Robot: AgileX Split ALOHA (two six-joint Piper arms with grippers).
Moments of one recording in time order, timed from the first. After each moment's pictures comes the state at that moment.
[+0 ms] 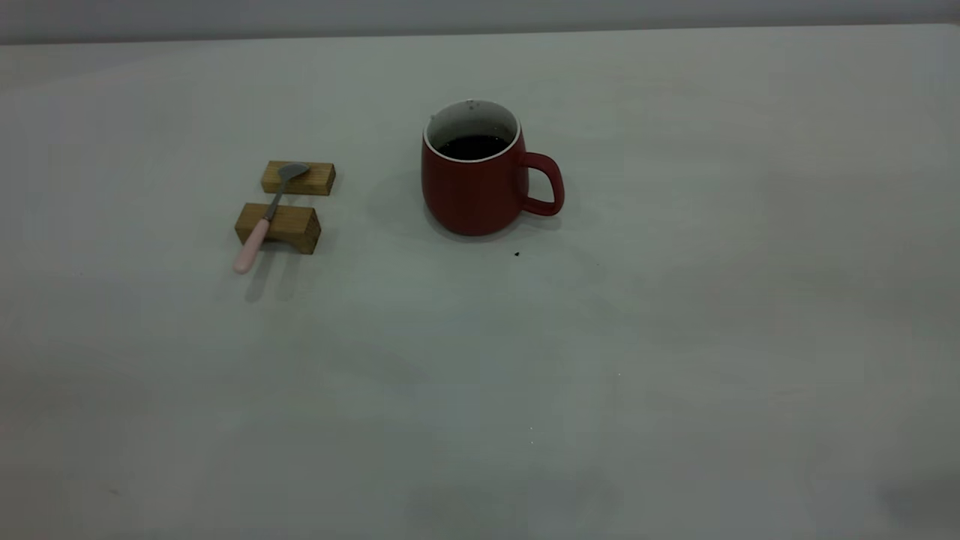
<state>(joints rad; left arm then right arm) -0.02 -0.02 -0.49 -0.04 1.13 0.02 0.22 0.78 -0.57 -0.02 1.18 0.08</state>
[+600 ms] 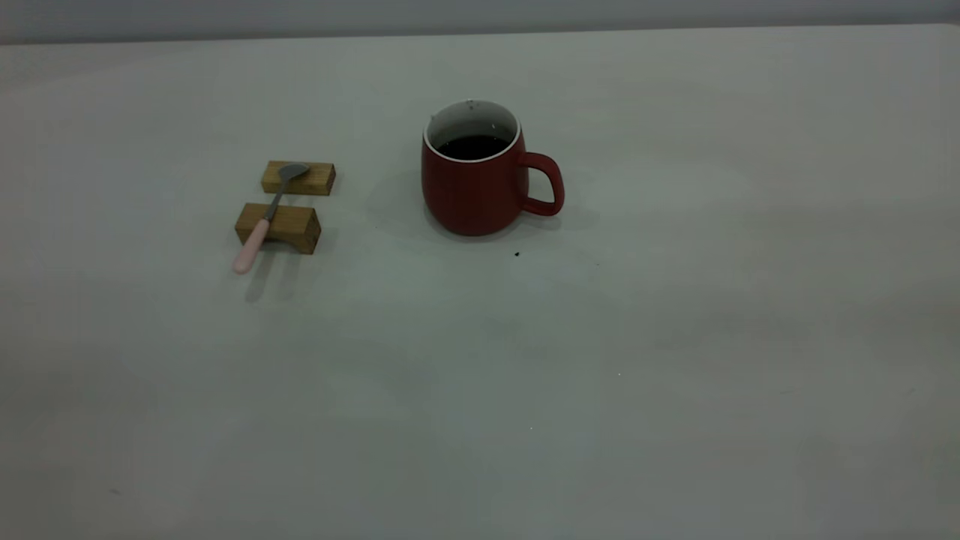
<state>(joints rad) -0.02 -0.02 -0.49 -0.04 1.13 0.02 0.07 0.34 -0.47 -0.04 1.11 0.09</state>
